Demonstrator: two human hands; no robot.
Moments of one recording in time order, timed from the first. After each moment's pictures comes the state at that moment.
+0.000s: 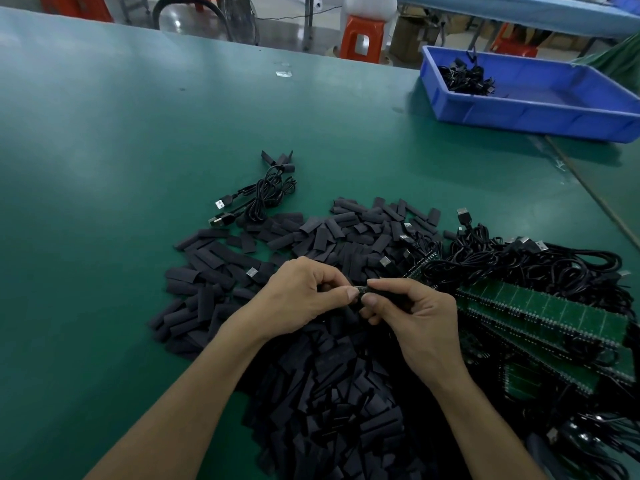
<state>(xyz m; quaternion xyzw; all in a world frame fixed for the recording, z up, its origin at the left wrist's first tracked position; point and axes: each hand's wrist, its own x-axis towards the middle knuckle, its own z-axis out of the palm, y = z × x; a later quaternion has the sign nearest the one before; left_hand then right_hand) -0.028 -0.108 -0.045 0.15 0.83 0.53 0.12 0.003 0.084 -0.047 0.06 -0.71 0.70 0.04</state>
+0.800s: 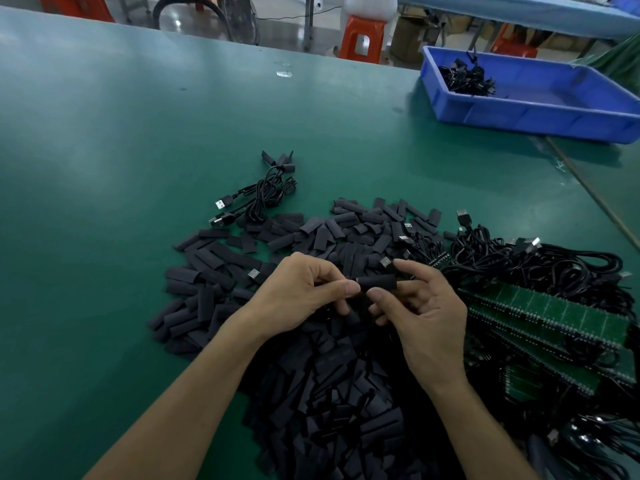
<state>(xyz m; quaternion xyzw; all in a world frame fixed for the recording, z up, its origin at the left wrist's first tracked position) -0.030 -0.108 -0.048 0.15 0.80 0.58 0.09 0.005 0.083 -0.051 0.03 -0.72 0.68 0.12</state>
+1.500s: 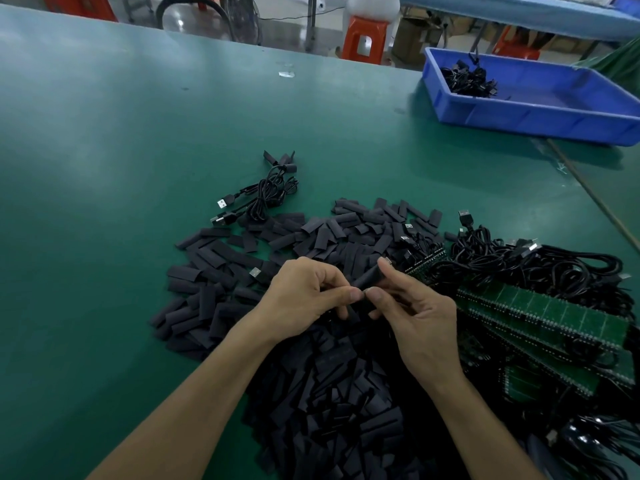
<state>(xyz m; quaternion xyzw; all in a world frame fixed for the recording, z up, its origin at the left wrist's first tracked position) -0.026 -0.101 -0.053 0.13 0.82 0.55 0.07 0.002 0.082 -0.054 0.08 -0.74 0.66 0.10</state>
